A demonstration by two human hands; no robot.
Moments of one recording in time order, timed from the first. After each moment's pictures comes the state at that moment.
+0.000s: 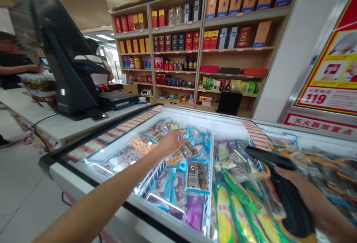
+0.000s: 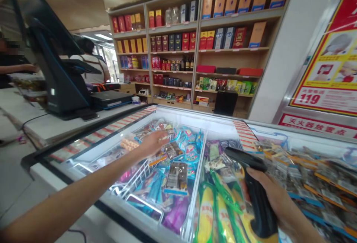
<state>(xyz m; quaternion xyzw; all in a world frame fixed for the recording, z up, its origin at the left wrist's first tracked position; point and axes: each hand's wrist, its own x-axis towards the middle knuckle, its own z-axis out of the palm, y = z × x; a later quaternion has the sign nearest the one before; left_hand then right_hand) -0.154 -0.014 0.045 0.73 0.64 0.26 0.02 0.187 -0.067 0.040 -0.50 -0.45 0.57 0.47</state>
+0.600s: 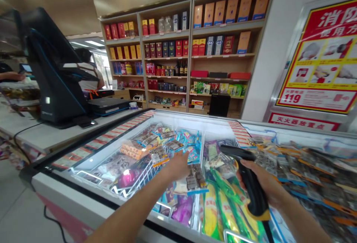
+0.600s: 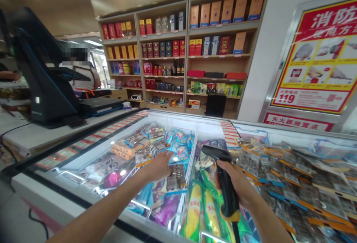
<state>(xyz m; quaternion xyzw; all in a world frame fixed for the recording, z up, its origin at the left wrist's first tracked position) -0.072 -0.054 0.025 0.75 0.63 0.15 0.15 0.174 -0.068 0.043 -0.48 -0.44 0.63 0.42</state>
